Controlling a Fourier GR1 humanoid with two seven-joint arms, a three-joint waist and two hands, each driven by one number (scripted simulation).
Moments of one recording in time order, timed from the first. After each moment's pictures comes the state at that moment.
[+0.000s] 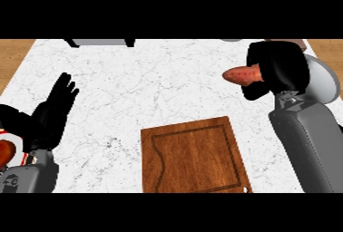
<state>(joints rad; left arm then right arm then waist) -0.16 0.19 0.09 -1.57 0.13 0.07 0.22 -0.64 -0.28 0.13 -1.46 1.18 0.22 0.42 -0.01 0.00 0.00</state>
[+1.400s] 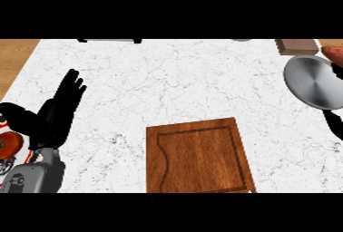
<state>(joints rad) -0.18 0.16 0.06 -1.61 0.10 0.06 0.25 -0.79 -0.64 -0.42 -0.61 0.96 -0.24 -0.18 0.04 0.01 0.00</state>
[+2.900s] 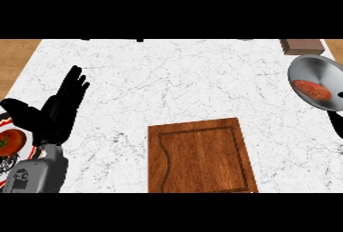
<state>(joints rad) -0.21 0.15 0.06 -1.60 0.10 0.06 0.25 -0.80 -0.76 -0.76 -0.16 0.66 -0.13 -0.50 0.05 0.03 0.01</state>
